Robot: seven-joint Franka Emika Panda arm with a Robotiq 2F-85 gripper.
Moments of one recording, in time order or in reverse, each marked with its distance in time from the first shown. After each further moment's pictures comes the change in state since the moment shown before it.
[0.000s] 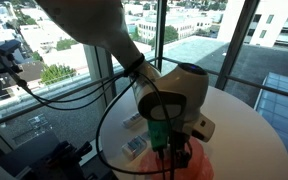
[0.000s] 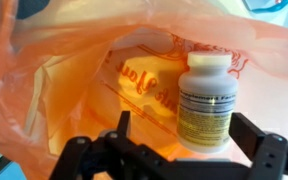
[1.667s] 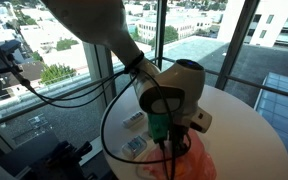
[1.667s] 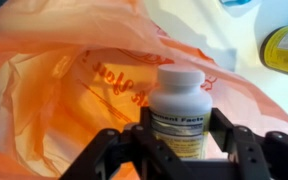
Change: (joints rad) arm 0.018 0.014 0.026 0.030 0.022 0.003 0.000
